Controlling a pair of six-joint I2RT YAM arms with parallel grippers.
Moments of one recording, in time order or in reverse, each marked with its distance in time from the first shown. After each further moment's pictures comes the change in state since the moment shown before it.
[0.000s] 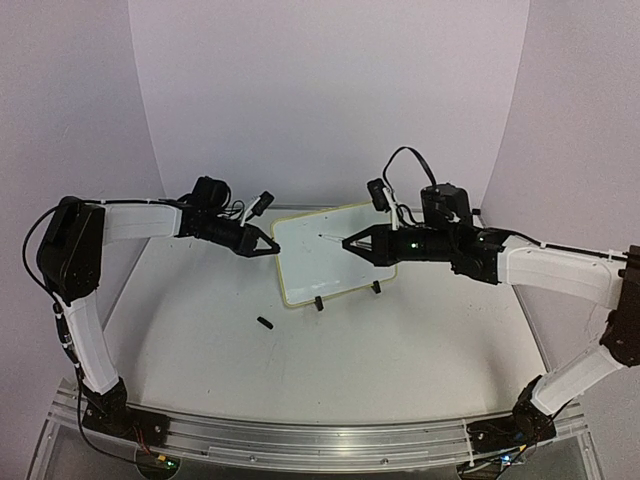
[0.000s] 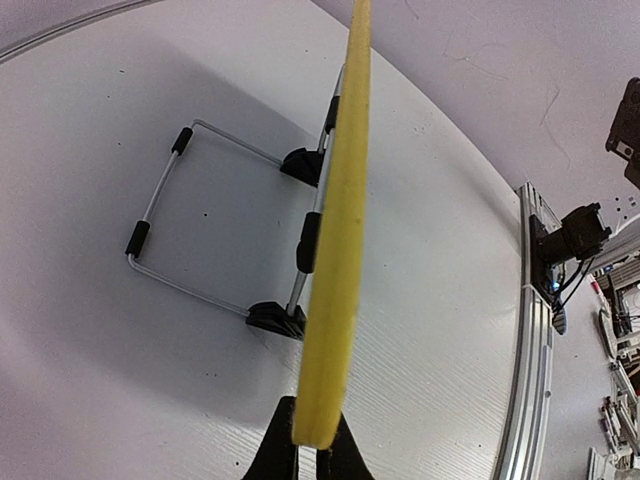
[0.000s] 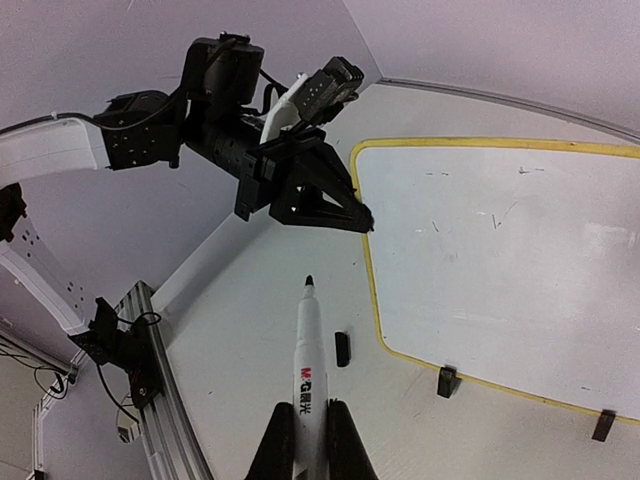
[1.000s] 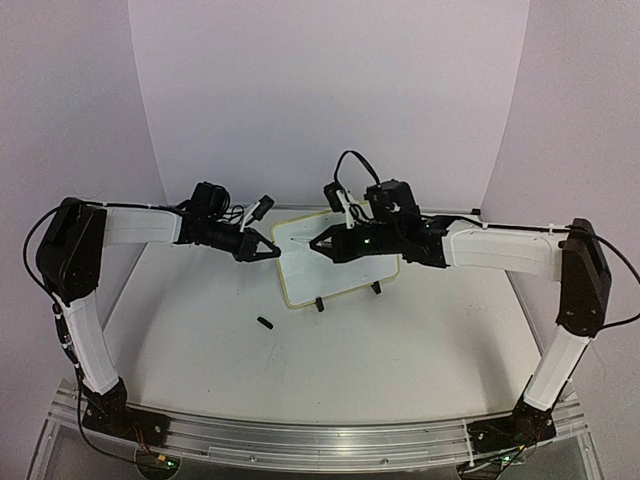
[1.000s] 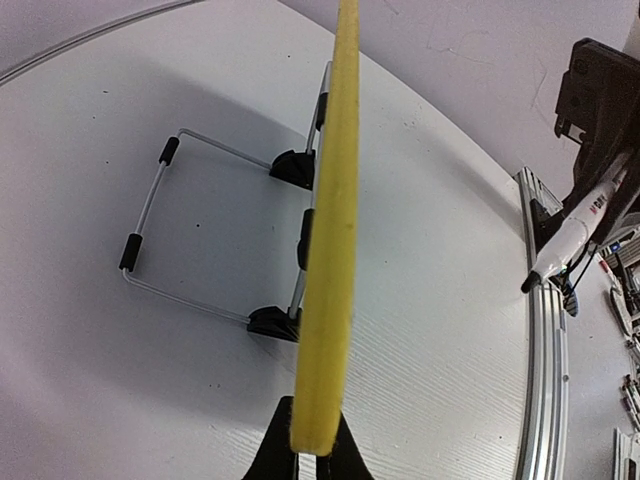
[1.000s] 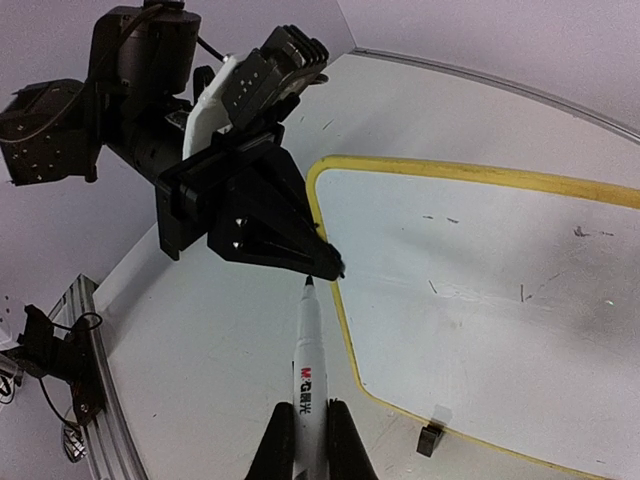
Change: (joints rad) left arm -0.002 -0.003 -0.065 0.095 0.027 0.065; right arm 0.068 0.314 0.274 -0.066 0.110 -0.072
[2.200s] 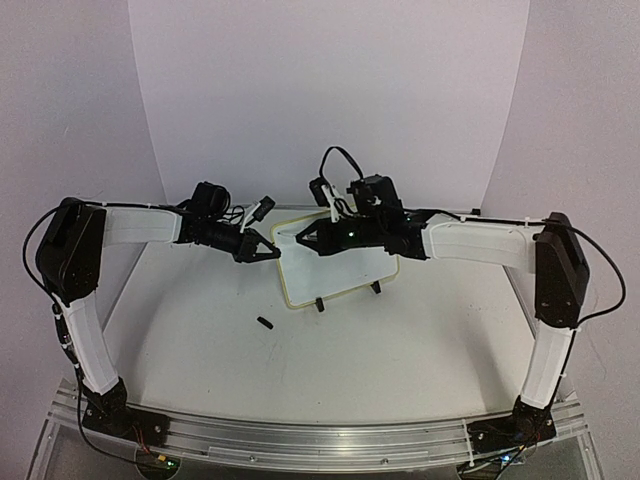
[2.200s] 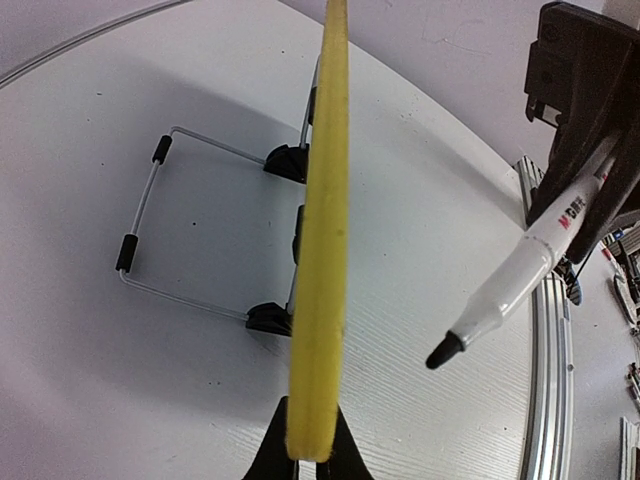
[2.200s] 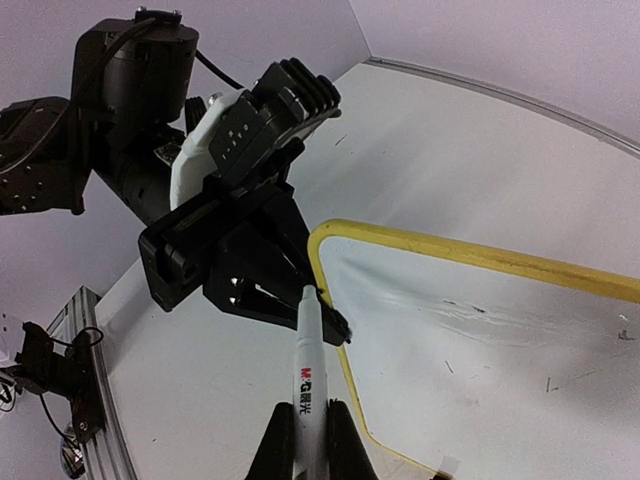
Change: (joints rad) left arm -0.003 -0.003 0.006 -0.031 0.000 0.049; right arm 0.000 0.144 0.157 0.002 -0.030 -0.006
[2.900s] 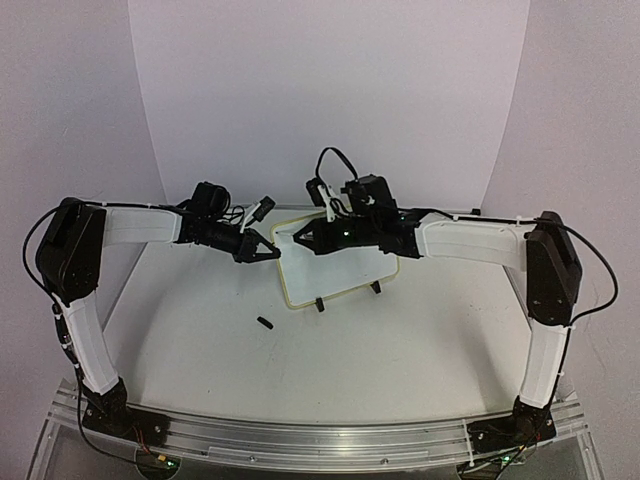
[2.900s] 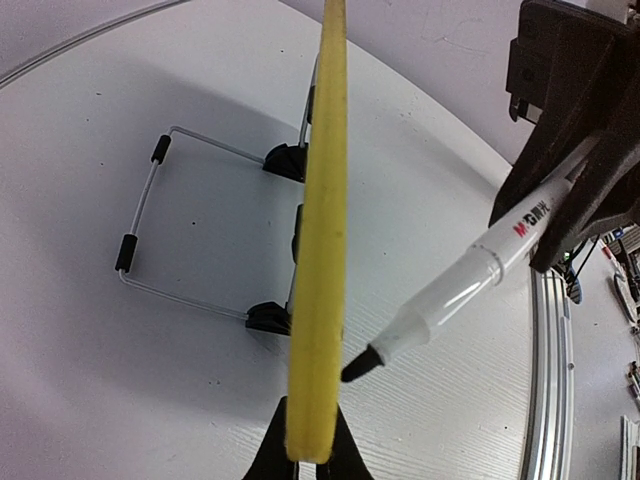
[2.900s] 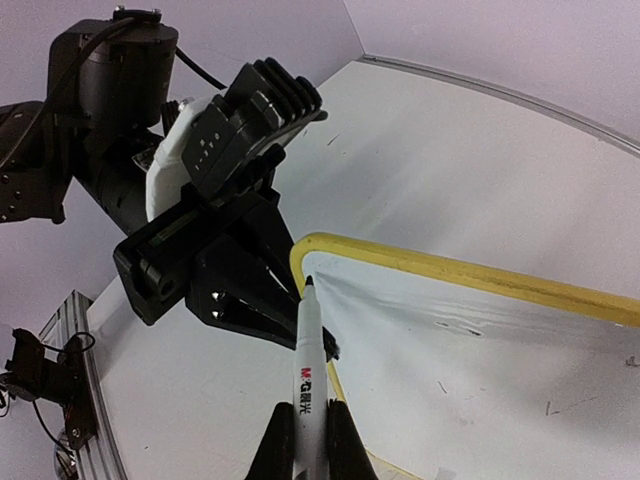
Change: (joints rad) left arm 0.000 0.000 0.000 -0.003 0.000 0.005; right arm 0.000 0.044 0.044 -0.008 0.015 -0.001
